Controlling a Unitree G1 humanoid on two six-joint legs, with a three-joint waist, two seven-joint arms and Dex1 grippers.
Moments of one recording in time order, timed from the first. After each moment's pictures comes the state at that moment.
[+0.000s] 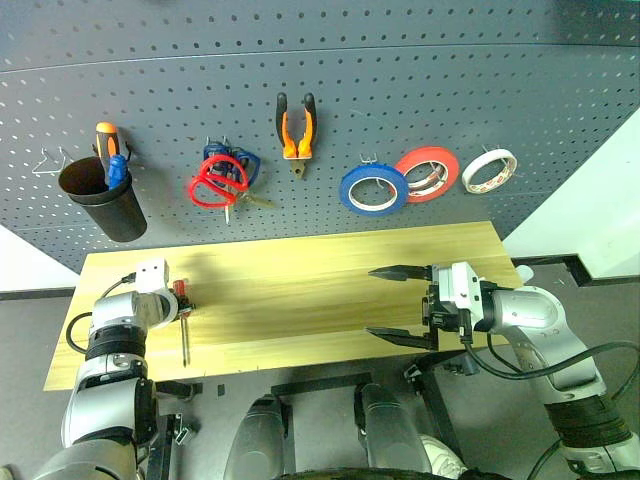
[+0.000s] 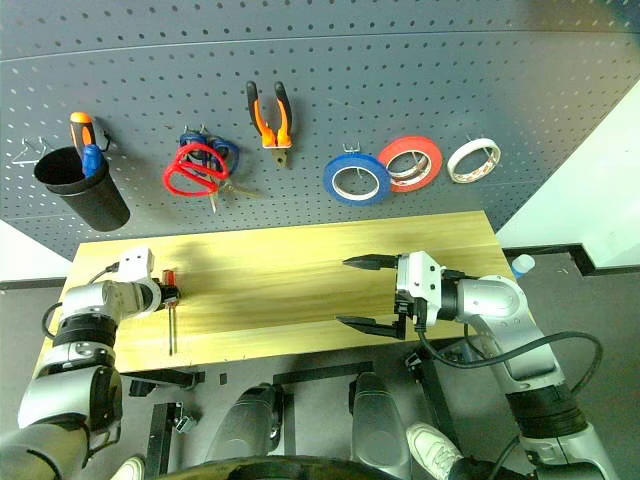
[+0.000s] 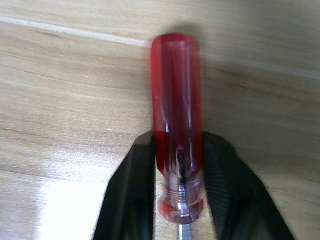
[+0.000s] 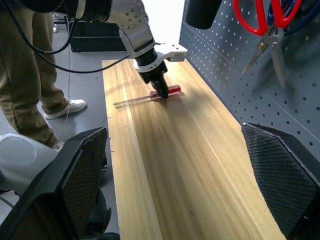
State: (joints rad) left arm -0.56 0.48 0.29 0.77 -0.21 0.84 -0.19; right arm -0.13 -0.63 0.07 -0.20 0.41 0.04 1.19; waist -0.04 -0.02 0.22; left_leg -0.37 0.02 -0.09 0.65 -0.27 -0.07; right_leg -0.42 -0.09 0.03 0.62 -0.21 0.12
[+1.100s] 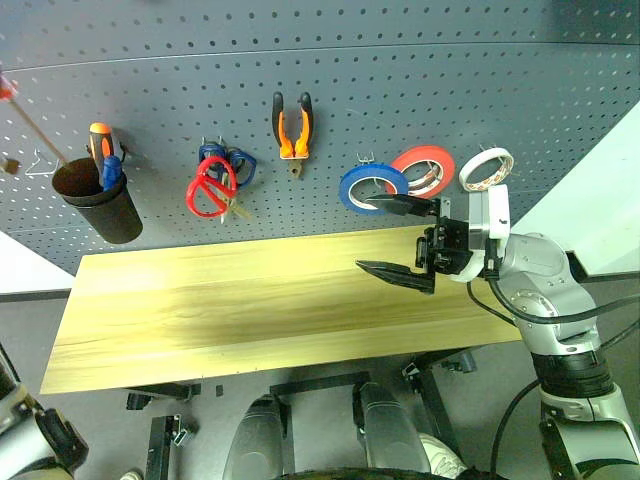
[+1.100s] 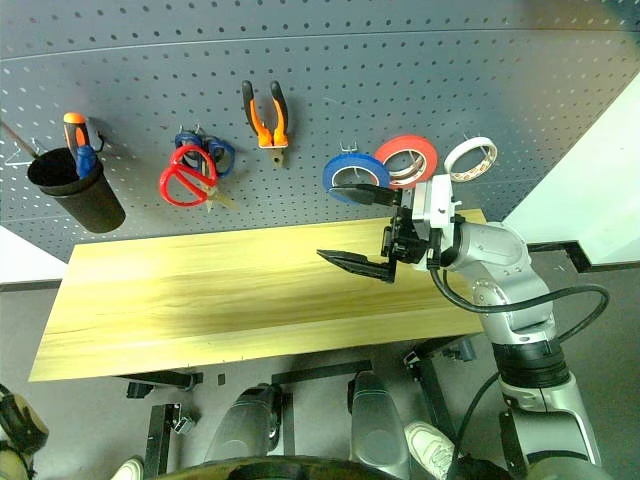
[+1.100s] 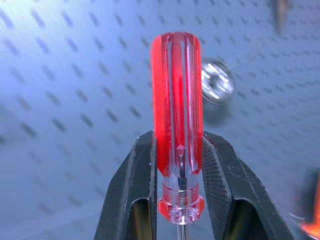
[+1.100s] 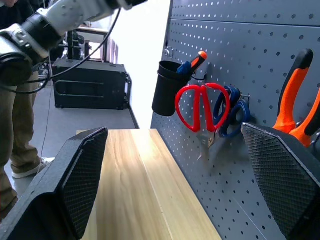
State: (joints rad) left arm -0.41 0.79 0.75 -0.10 -0.67 0.18 -0.66; right arm -0.39 -0.56 0.00 -0.23 0.61 0.17 1.11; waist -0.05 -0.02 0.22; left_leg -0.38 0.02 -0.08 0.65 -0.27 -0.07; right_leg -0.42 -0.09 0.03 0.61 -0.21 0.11
